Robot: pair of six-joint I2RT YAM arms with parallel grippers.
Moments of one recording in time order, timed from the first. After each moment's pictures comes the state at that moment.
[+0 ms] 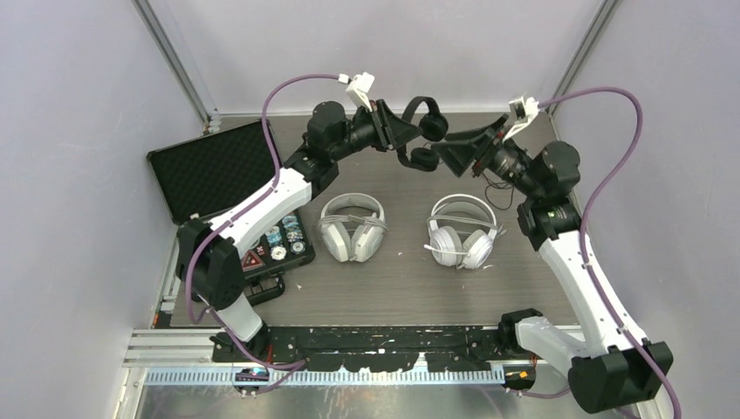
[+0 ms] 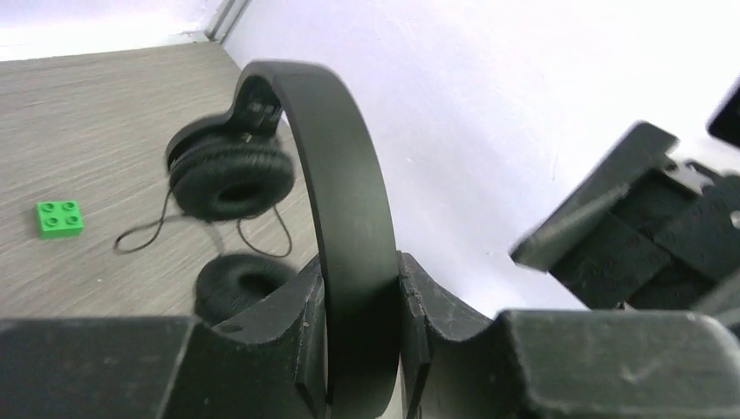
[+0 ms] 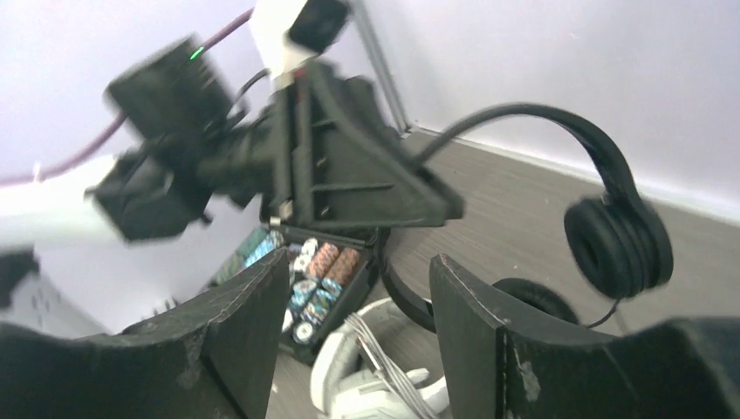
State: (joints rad) left arm -0.62 1.66 1.44 0.26 0.41 -0.72; right arm 0.19 1.04 1.01 0.22 -0.61 0.57
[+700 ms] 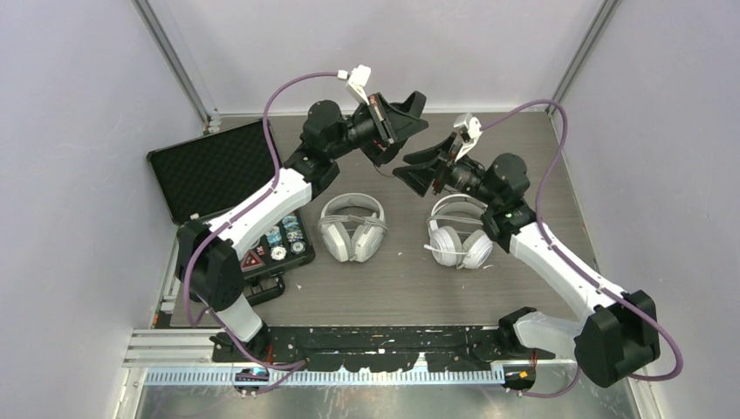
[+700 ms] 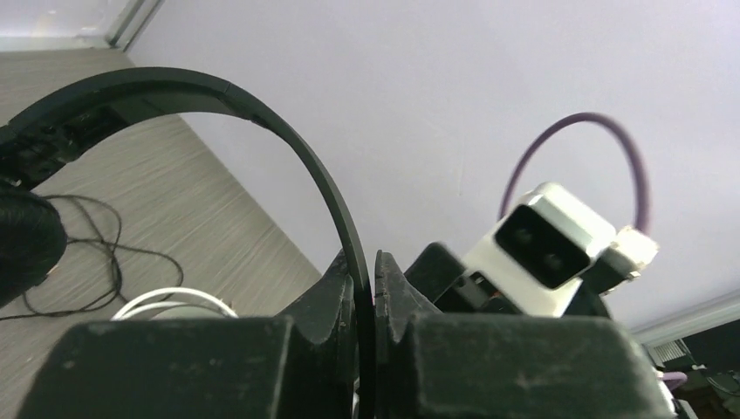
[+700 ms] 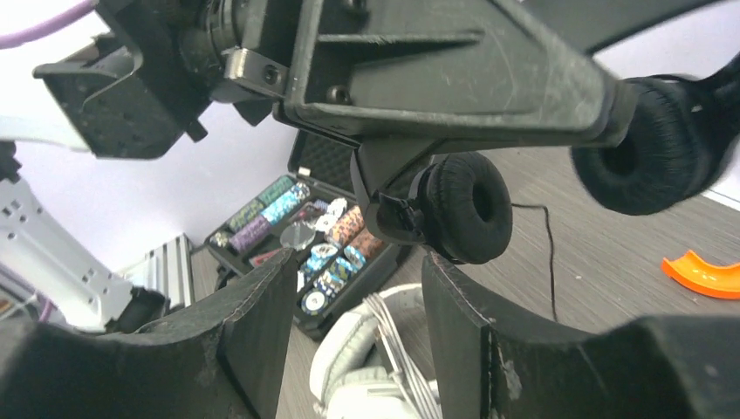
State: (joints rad) left arm -0.63 1.65 1.46 0.36 0.47 -0.91; right arm 0.40 1.14 0.86 0.49 -0.68 0.38
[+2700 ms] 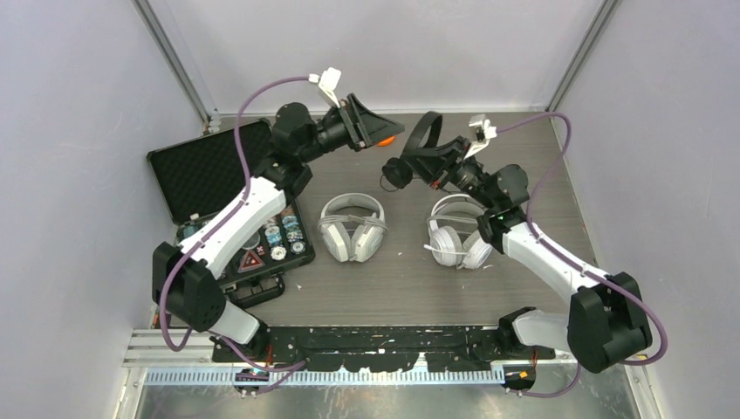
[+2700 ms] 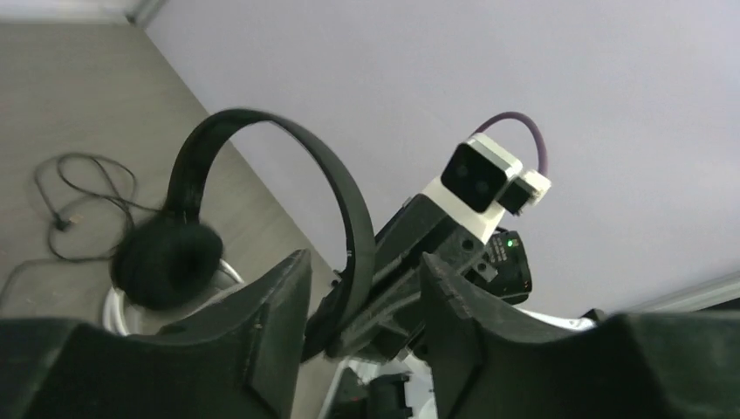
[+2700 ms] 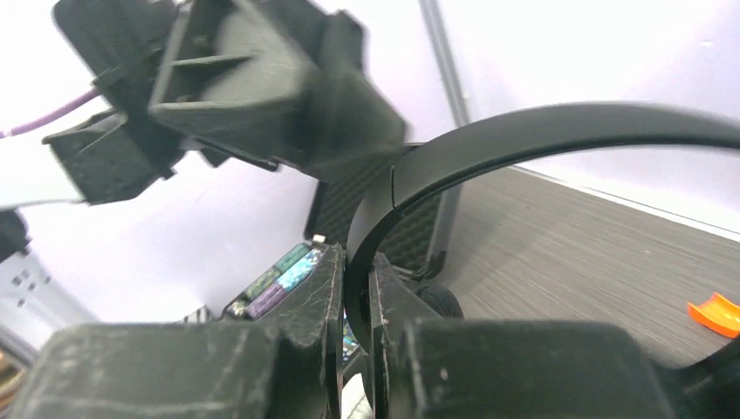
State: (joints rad) left arm -0.54 1.50 1.34 0.30 0.55 -0.99; right arm 0.41 1.24 0.73 0.95 -0.60 0.60
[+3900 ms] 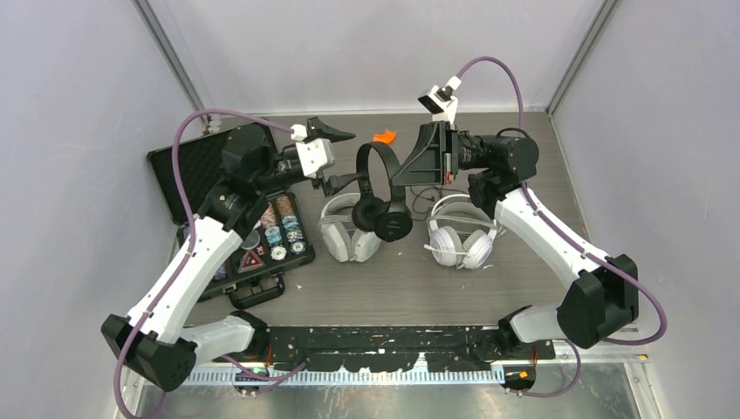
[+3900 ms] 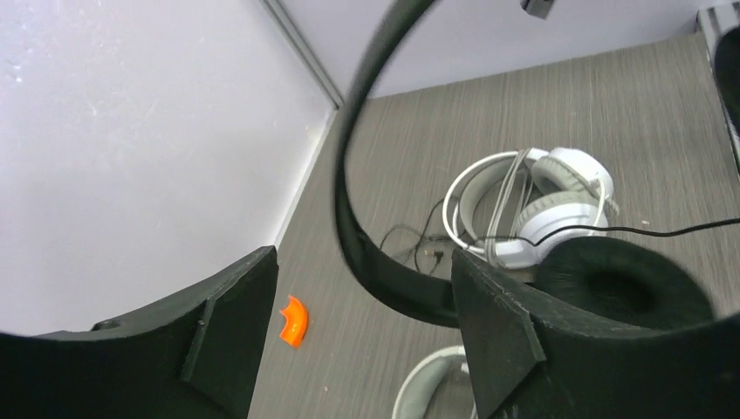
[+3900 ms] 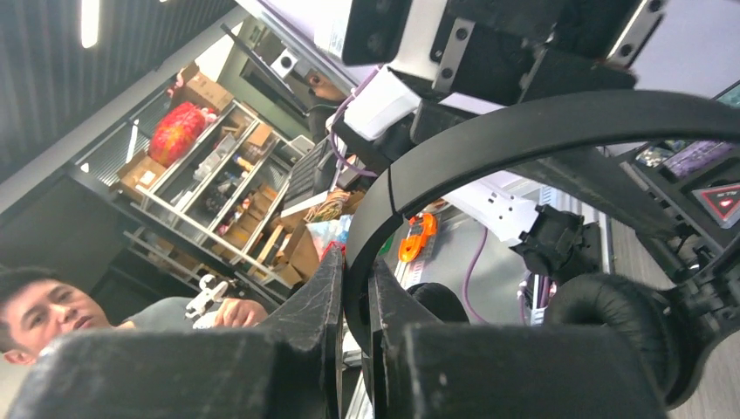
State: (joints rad) left arm -0.46 1.12 1.24 -0.14 0.78 0.51; right arm 0.44 1.37 1.15 1.07 -1.23 1.67
